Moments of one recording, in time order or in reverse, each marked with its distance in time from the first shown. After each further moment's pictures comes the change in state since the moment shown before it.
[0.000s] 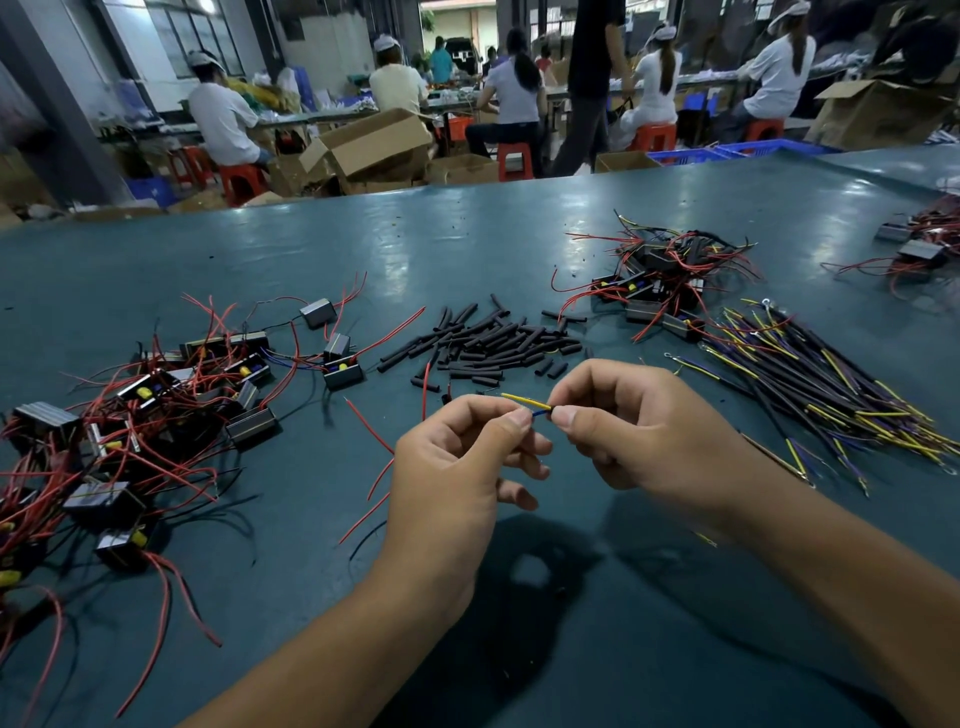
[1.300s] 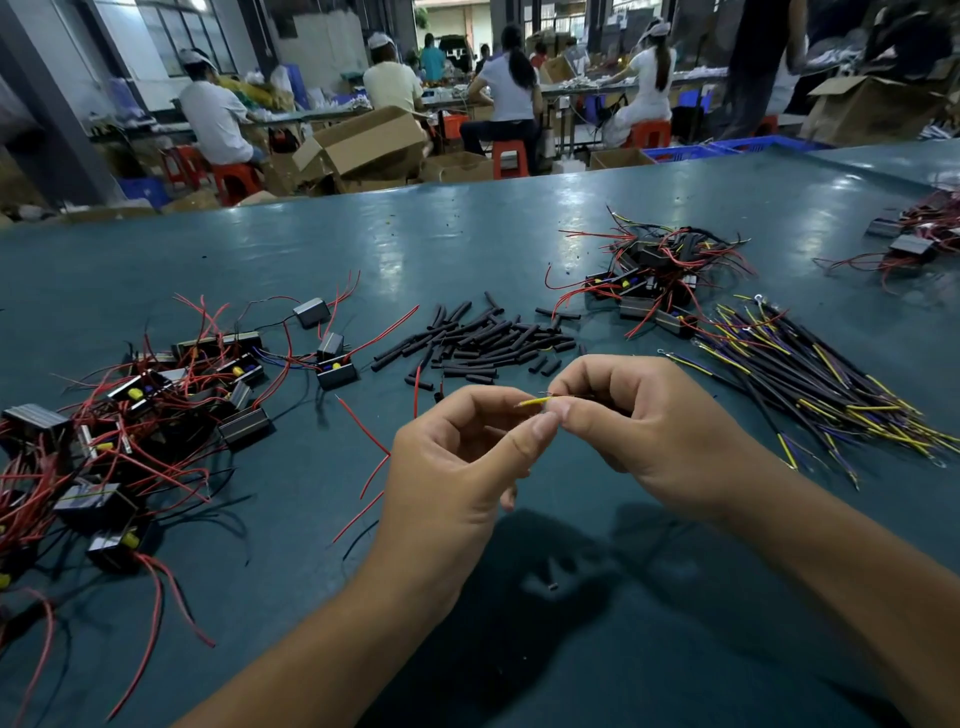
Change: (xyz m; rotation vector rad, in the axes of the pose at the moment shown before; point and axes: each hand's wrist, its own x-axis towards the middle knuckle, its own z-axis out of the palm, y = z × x) left_hand 0.000 0.000 -0.002 0.059 -0.122 0.114; right_hand -0.004 -0.015 -0.001 -0.144 0.018 -0.093
